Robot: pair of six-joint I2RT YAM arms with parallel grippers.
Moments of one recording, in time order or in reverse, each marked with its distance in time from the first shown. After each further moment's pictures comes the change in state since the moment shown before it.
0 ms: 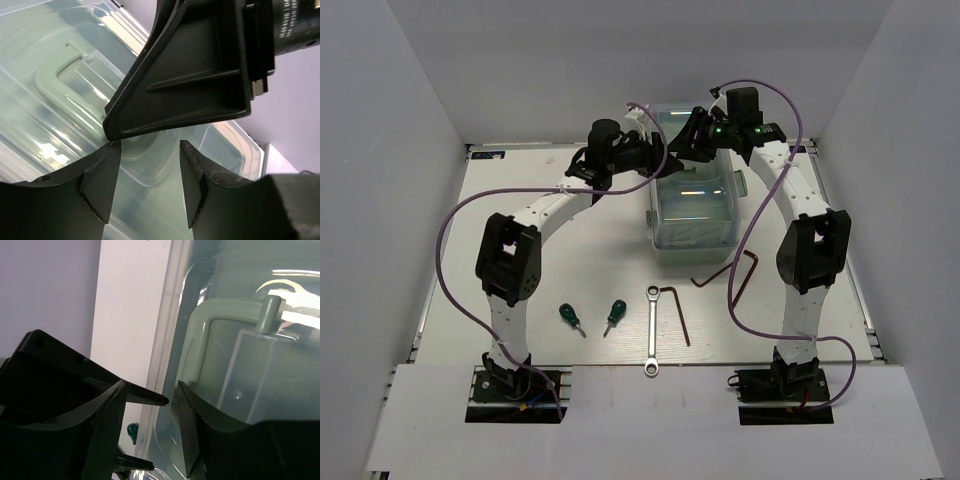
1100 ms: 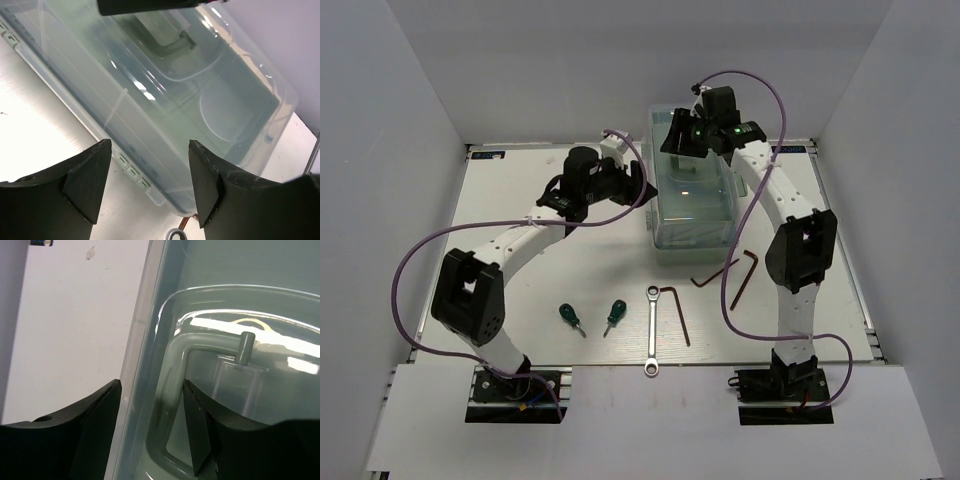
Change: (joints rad) left arm -0.008 -0.351 -0.397 -0.089 -0.224 0.169; right arm 0.093 0.038 0.081 -0.050 0.313 -0.197
